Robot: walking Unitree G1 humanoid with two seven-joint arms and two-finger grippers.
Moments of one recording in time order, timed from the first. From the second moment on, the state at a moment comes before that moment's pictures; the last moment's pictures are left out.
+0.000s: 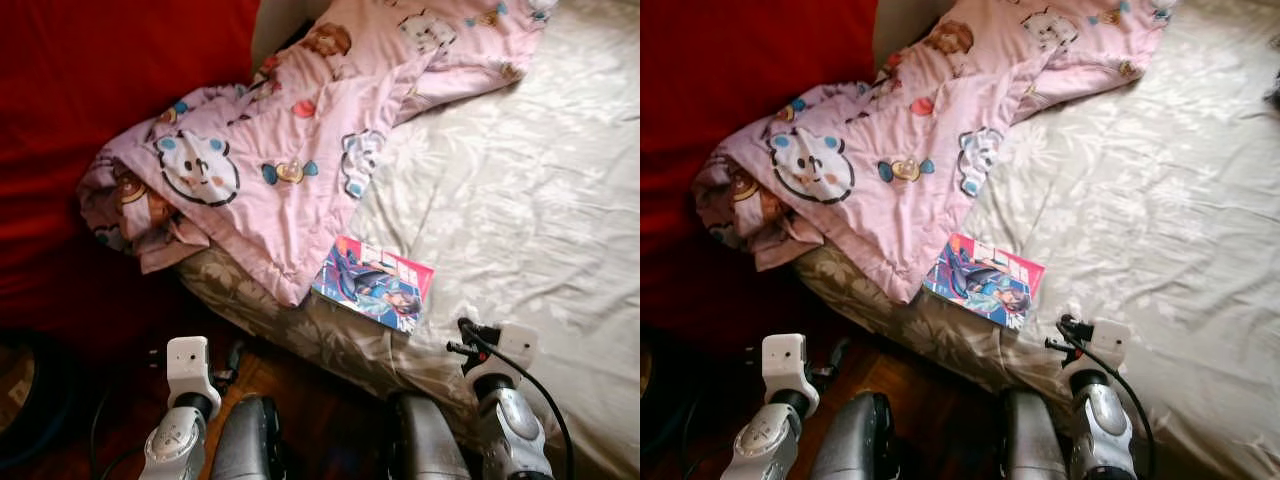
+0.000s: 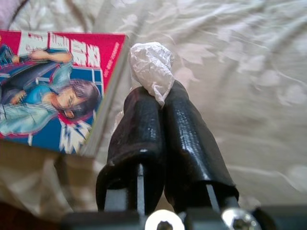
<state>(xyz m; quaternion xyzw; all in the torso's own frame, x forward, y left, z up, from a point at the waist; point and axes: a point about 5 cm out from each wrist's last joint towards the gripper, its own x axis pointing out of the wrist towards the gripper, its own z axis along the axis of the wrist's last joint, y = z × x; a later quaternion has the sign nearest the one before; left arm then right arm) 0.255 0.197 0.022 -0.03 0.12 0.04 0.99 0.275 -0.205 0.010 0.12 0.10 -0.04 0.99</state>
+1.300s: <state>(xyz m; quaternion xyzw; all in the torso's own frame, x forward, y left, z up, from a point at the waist) 0.177 0.207 -0.078 -0.04 0.39 0.10 0.91 0.165 -0.213 -0.084 0.01 0.43 -0.03 0.90</state>
